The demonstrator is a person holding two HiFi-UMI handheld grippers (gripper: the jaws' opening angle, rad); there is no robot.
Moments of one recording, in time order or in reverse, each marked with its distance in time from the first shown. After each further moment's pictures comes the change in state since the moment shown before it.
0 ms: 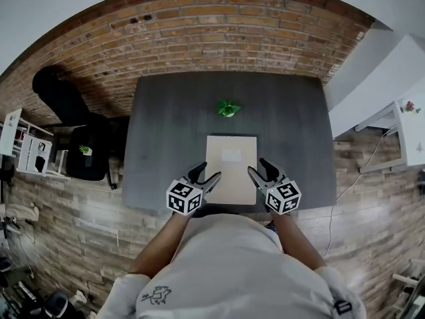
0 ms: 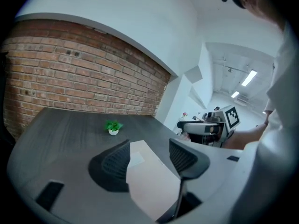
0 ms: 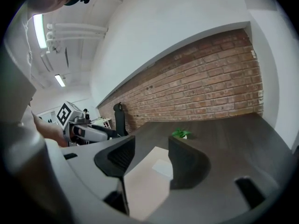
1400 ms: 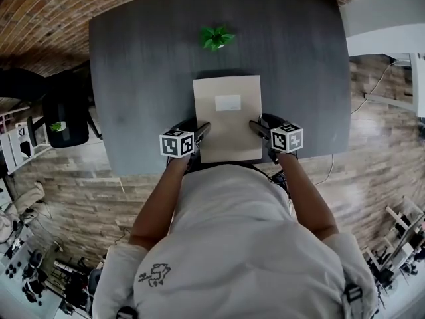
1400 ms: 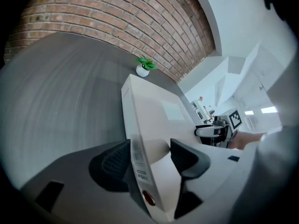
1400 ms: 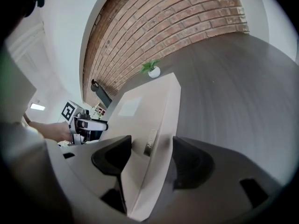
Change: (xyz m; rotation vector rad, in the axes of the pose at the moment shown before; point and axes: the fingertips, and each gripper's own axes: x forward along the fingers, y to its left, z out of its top) left arm 0.085 0.113 -0.174 -0.401 0.437 0.012; right arm 0.055 -0.086 -0.209 0.420 0.544 -0.051
